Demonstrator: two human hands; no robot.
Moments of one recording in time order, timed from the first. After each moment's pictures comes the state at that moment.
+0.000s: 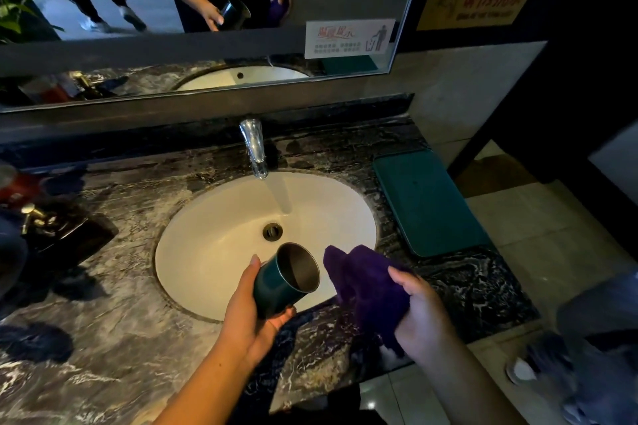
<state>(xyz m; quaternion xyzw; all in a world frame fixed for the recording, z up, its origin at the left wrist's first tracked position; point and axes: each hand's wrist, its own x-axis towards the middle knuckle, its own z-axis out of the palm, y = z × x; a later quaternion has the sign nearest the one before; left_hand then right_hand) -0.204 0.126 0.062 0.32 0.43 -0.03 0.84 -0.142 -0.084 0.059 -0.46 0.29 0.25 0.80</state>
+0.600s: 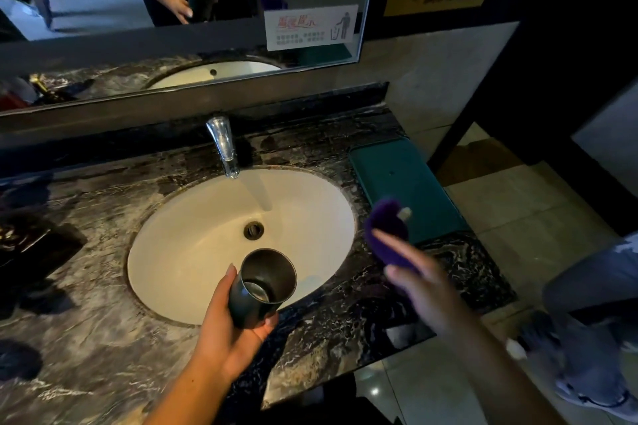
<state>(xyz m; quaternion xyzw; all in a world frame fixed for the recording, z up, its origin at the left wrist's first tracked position) -0.208 0.106 0.064 0.27 0.41 -0.04 0.87 -0.123 -0.148 0.076 -0.79 -0.03 0.22 0.57</state>
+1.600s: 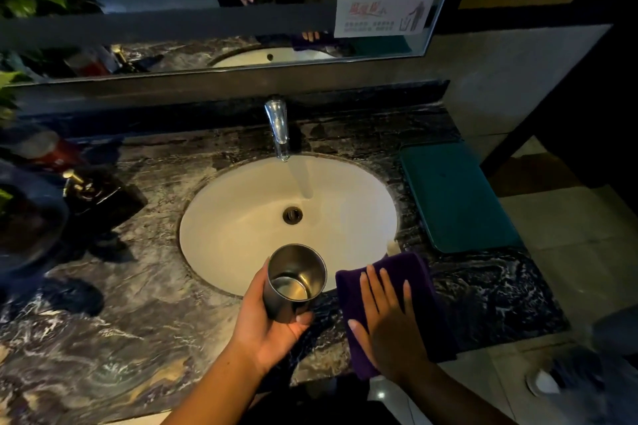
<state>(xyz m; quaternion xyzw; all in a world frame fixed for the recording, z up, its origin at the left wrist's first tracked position) -0.229 0.110 0.043 0.16 0.36 -0.06 0.92 -0.169 -0.097 -0.072 -0.95 -0.29 0.14 0.01</state>
